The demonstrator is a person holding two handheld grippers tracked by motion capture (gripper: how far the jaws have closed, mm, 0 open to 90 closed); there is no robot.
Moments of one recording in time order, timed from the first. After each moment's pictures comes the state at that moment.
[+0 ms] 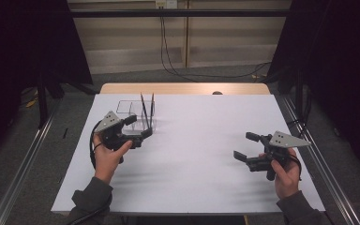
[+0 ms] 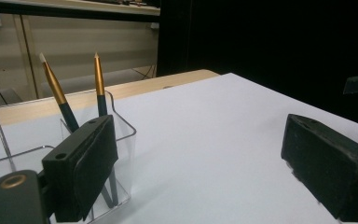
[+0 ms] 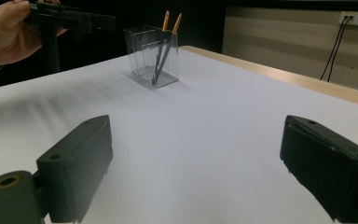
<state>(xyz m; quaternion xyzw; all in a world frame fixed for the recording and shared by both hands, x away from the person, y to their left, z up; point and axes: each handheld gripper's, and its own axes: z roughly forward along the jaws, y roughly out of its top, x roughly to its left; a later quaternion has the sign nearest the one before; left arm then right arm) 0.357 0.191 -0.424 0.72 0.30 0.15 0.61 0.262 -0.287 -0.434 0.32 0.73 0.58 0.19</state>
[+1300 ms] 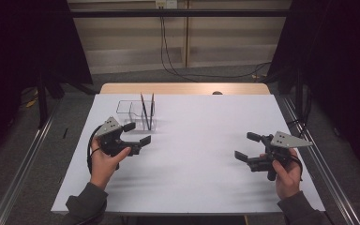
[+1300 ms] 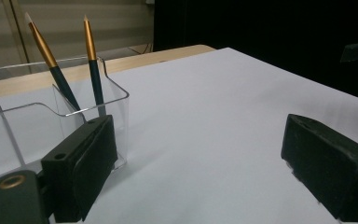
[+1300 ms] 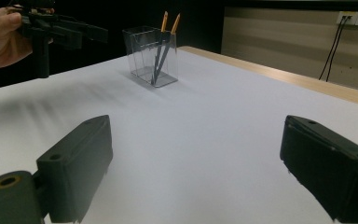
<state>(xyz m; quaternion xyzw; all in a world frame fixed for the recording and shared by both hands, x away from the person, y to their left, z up) 0.345 0.195 -0.431 0.74 0.31 0.13 0.57 0.262 -0.290 -0.434 0.32 0.72 0.58 0.20</state>
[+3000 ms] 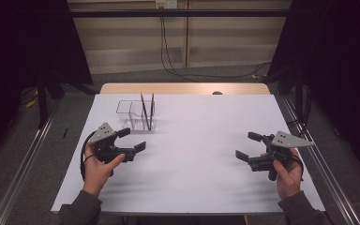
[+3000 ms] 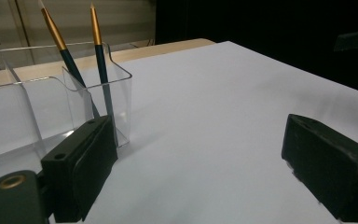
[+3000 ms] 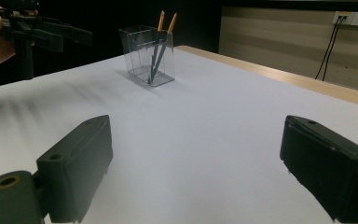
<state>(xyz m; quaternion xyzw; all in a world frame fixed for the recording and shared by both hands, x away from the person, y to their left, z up) 0.327 0.209 -0.433 0.75 0.32 0.13 0.57 0.262 -0.292 -0.434 0.33 0.72 0.57 0.20</state>
